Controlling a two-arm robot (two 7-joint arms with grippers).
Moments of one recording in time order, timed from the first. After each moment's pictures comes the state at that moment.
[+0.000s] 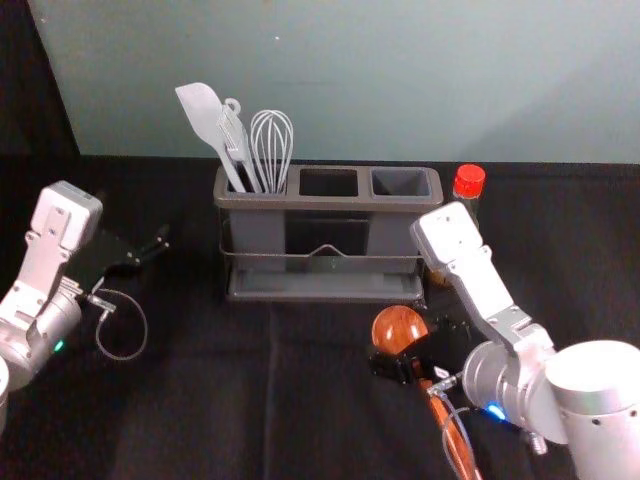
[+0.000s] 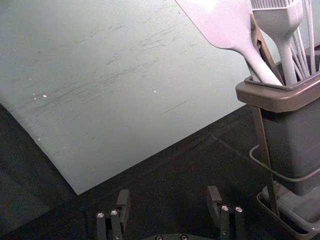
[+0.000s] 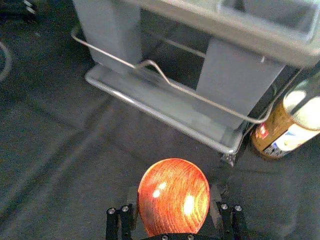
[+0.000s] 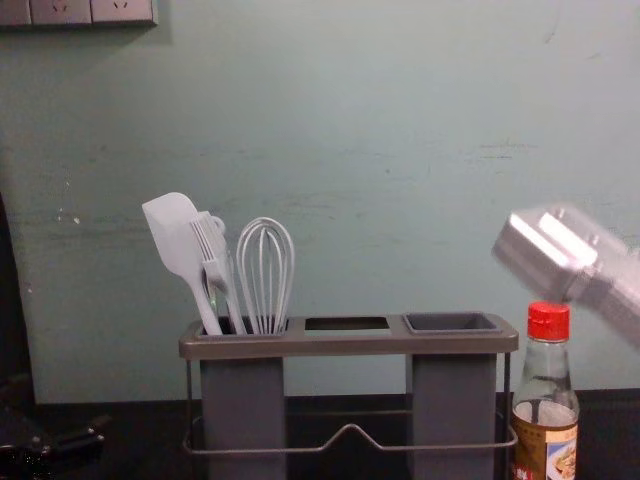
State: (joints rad) left arm -0.20 0.60 0.45 -1.41 -0.25 -0.12 0.03; right arm 0.03 0.26 -0.35 -1.93 0.01 0.91 0.21
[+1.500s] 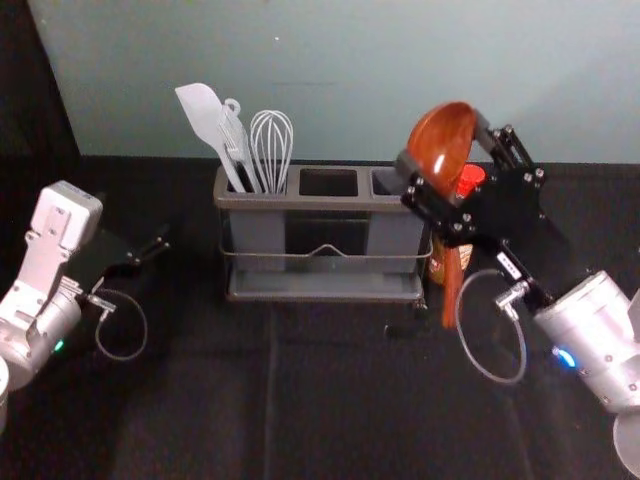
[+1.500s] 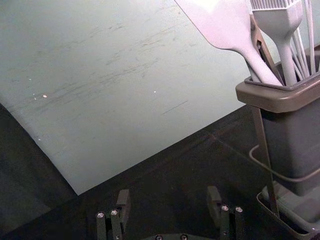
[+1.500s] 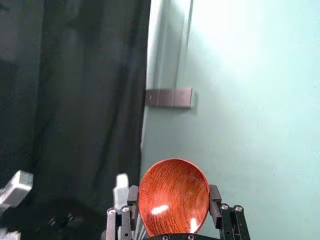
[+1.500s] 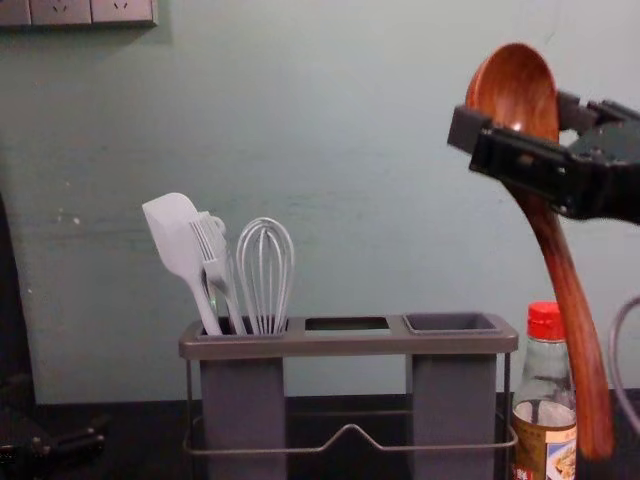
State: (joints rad) left arm -0.20 0.60 0.45 -1.41 -0.25 -0.12 0.03; right arm -0.08 0.26 -0.17 -1.91 0.20 -0.23 0.38
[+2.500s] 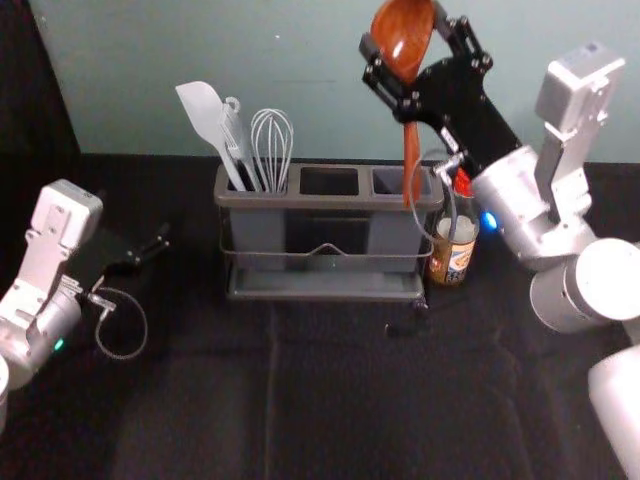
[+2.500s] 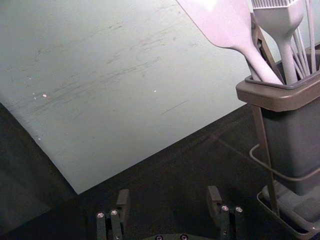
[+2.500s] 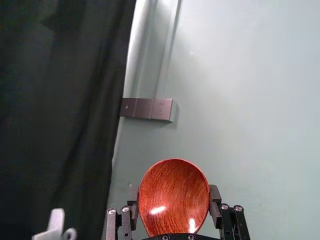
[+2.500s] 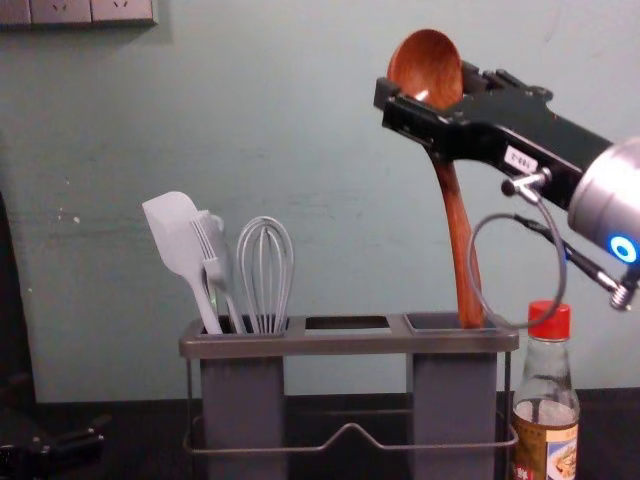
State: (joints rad) left arm -0.20 0.60 0.45 -1.41 -0.25 -0.12 0.03; right arm 0.35 0.15 -0.27 -1.48 0.13 -0.33 0.30
